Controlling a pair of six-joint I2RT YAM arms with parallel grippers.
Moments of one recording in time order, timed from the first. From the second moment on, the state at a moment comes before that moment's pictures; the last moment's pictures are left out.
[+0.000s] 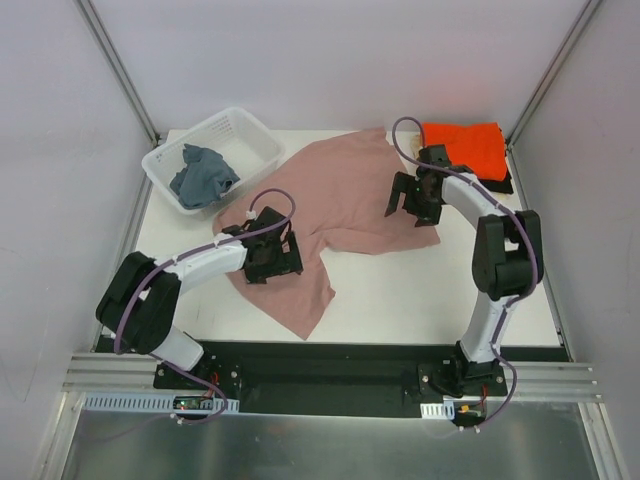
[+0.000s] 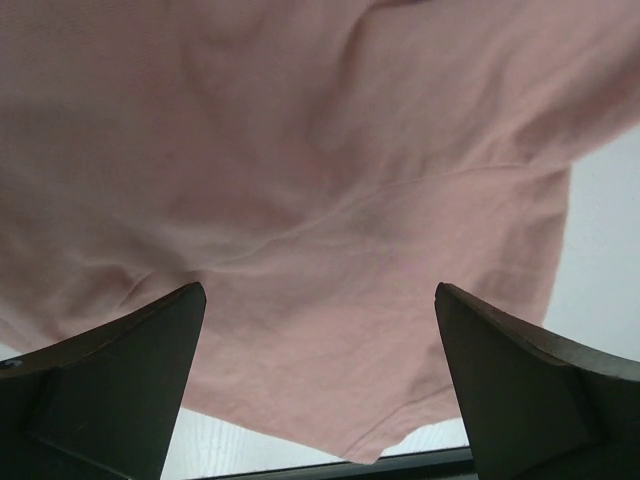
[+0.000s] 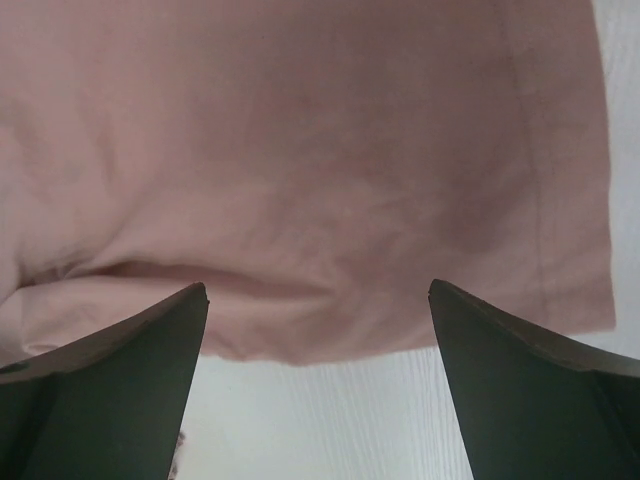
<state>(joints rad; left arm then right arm) -0.58 1.50 0.86 -0.52 -0.04 -0.80 0.19 1.89 1.43 -0.67 -0.14 0.41</state>
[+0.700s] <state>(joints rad) -0.36 1.54 0.85 -0.58 -0.13 -0.73 0.14 1.73 1.05 -0.53 -0.24 0.48</state>
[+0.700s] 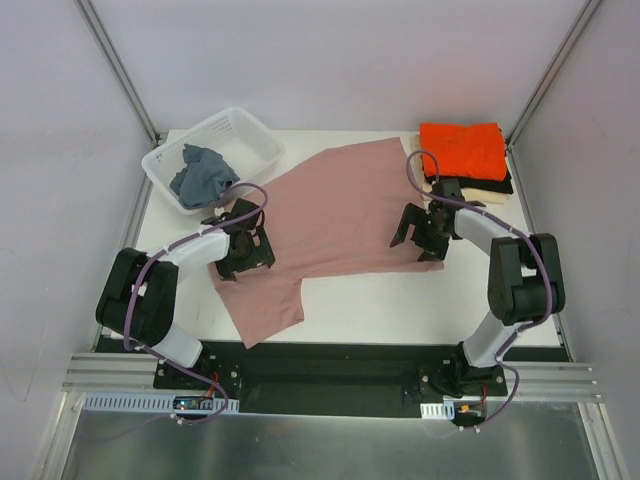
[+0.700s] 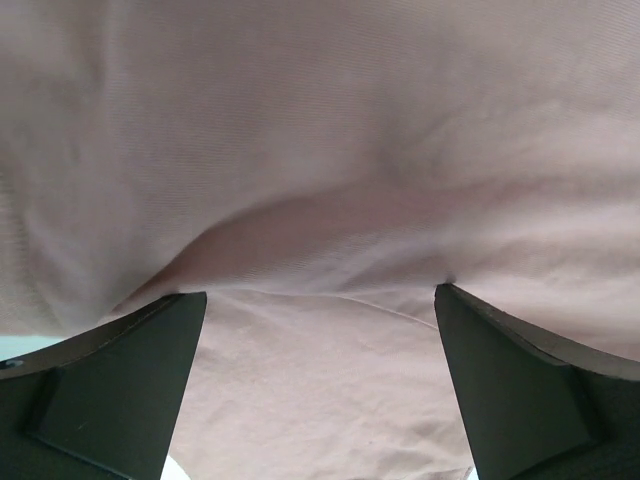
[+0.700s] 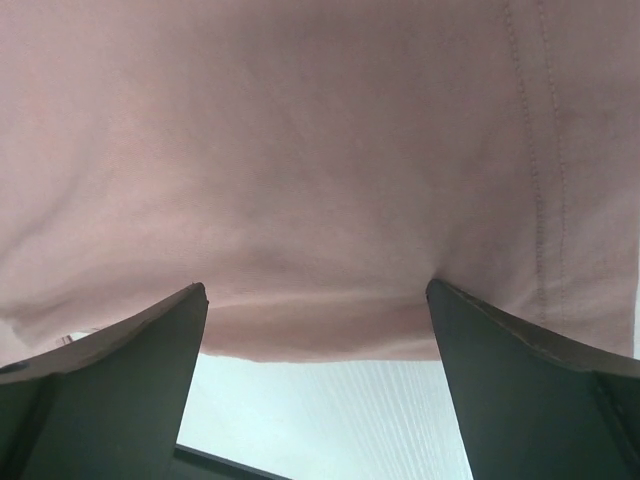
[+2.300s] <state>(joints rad) -0.37 1.12 0.72 -0.85 -0.11 -0.81 0.04 1.00 0.85 -0.74 0.09 0.51</state>
